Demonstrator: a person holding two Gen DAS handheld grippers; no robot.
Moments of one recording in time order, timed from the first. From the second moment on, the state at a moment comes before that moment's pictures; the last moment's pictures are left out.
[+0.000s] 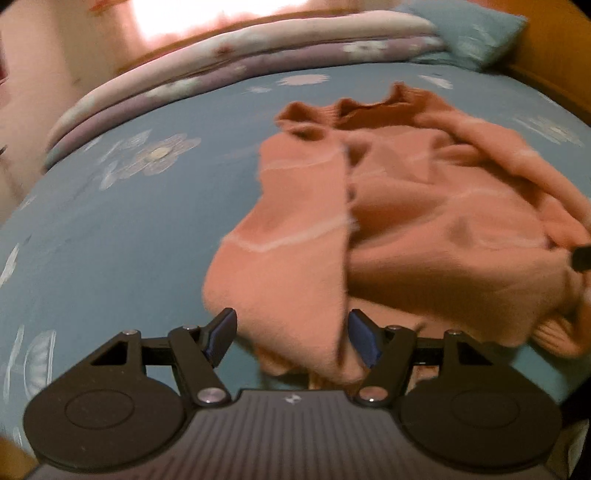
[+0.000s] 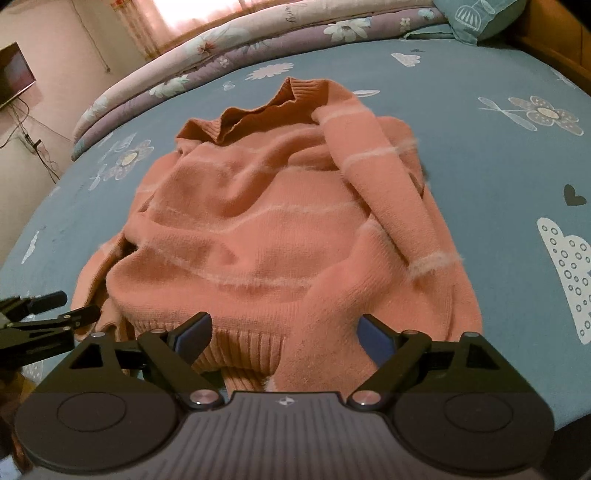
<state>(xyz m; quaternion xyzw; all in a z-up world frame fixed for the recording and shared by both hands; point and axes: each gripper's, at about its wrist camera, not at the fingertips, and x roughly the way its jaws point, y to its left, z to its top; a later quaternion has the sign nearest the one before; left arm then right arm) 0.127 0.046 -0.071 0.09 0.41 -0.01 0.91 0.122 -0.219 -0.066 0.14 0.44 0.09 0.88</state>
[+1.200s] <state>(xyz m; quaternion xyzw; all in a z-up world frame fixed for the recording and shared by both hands) 0.236 0.186 -0.013 0.06 0.33 0.14 0.93 0.134 -0.211 -0.077 0.10 0.45 0.09 0.88</state>
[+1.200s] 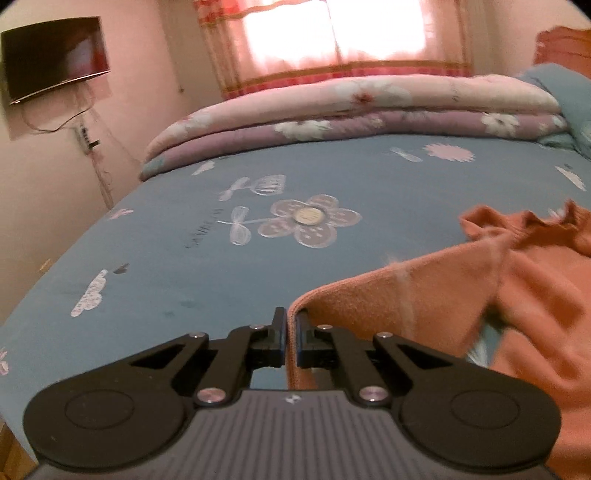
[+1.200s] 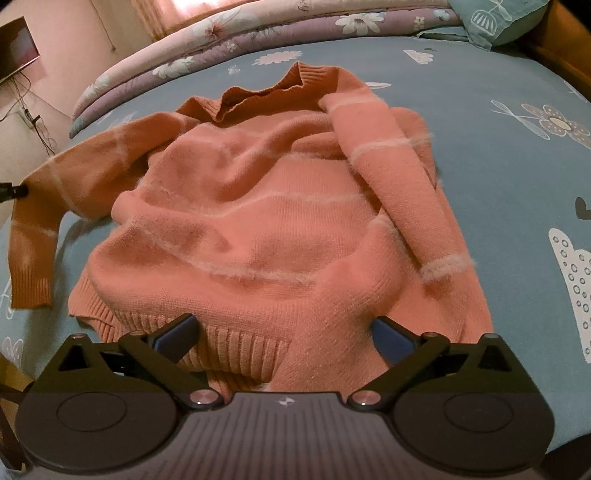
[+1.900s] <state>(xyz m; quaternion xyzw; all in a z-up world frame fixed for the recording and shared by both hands) 0.317 0.266 -0.072 0.04 0.39 0.24 0.89 0.135 -0.188 -0.069 0.01 0.44 0.10 0.89</state>
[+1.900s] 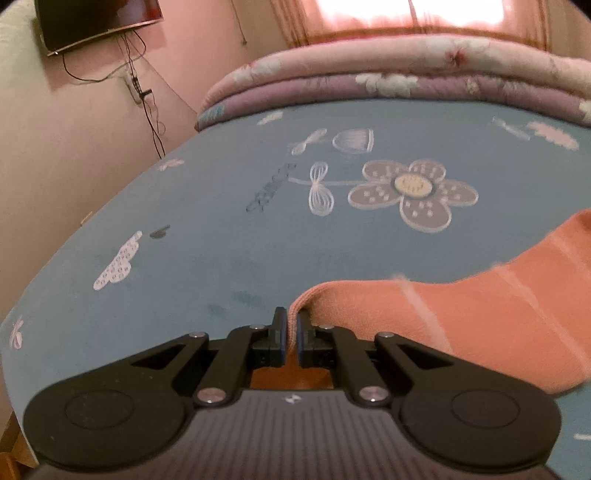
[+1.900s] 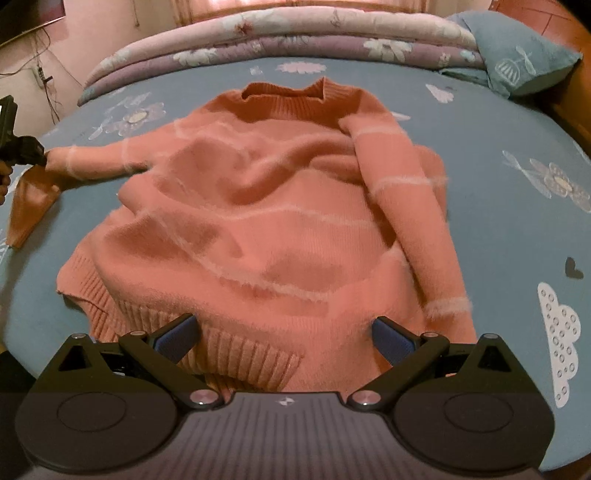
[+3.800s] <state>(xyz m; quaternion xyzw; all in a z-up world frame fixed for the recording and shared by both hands) 0.110 0.021 -0.065 0.10 0.38 -0.16 0.90 0.080 -0.286 -0.068 0.05 0.37 0.03 0.93</state>
